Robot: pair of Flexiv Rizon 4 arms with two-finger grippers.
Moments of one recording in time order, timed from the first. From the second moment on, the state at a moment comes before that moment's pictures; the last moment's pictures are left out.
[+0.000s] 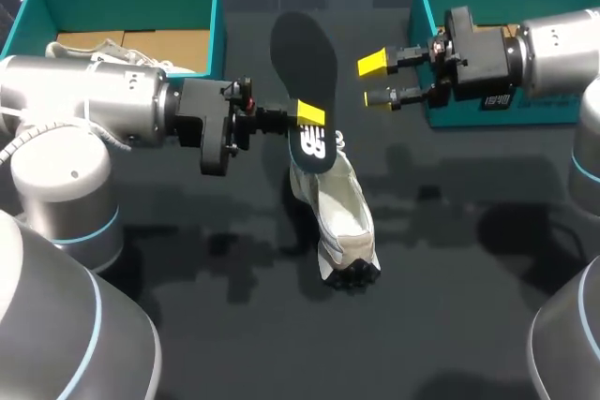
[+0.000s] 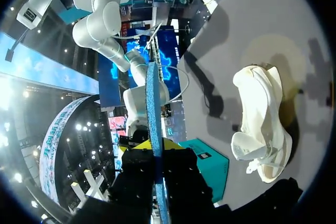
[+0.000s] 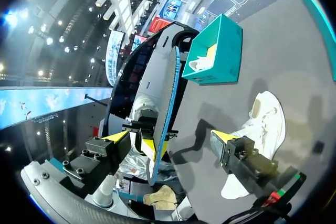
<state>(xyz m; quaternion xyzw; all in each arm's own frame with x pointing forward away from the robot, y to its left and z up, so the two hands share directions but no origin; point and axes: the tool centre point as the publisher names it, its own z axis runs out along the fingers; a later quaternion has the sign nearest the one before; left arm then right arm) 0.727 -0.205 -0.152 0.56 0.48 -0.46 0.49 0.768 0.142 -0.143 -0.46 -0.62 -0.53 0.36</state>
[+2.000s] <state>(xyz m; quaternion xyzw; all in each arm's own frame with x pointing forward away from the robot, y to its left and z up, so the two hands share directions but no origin) 0.718 -0.224 -0.168 0.53 0.46 -0.50 0.50 0.754 0.203 -0.161 -0.48 -0.57 -0.50 0.44</state>
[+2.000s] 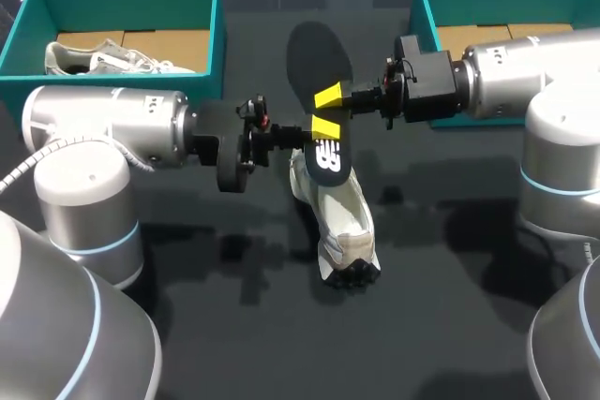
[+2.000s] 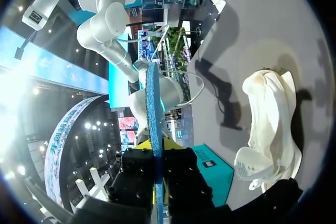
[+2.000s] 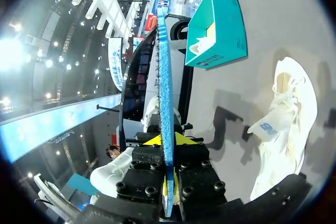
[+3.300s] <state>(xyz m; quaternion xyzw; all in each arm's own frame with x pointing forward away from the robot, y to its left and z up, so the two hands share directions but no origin) 0.763 -0.127 -0.159 0.61 0.49 -0.39 0.49 0.744 0.200 -0.190 -0.50 -0.55 -0.49 0.46</state>
